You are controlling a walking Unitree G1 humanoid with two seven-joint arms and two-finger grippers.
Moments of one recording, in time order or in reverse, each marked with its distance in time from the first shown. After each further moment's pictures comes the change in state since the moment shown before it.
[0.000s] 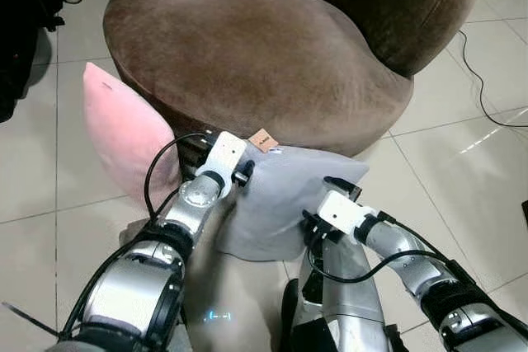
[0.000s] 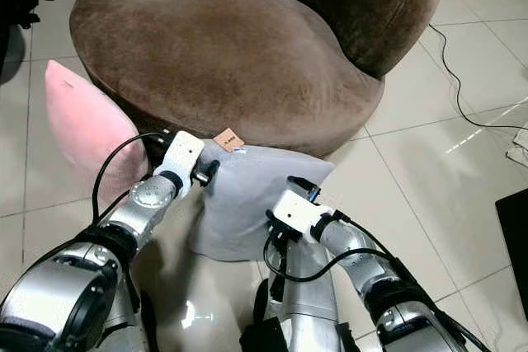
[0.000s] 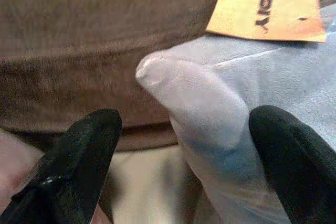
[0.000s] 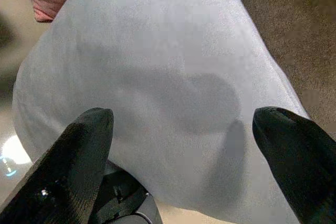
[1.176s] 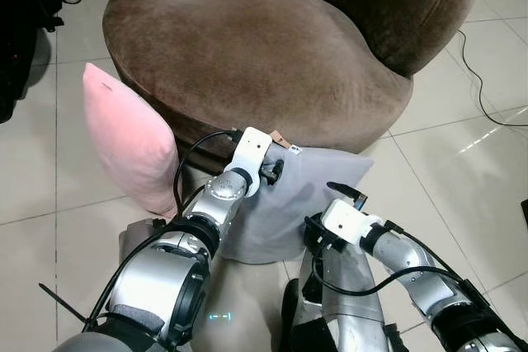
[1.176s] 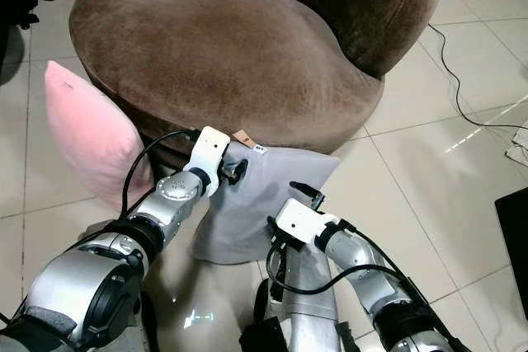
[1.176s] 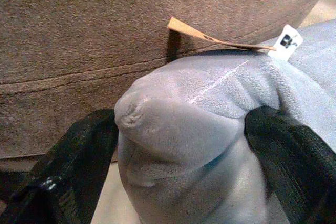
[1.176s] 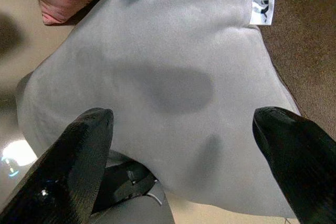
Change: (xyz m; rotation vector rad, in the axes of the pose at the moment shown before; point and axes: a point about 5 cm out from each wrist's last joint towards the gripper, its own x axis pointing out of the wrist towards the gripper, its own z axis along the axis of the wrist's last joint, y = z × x) left arm 0.010 -0.040 0.026 -0.094 -0.031 -0.124; right arm -0.017 0.007 0.003 -0.002 -0.013 0.004
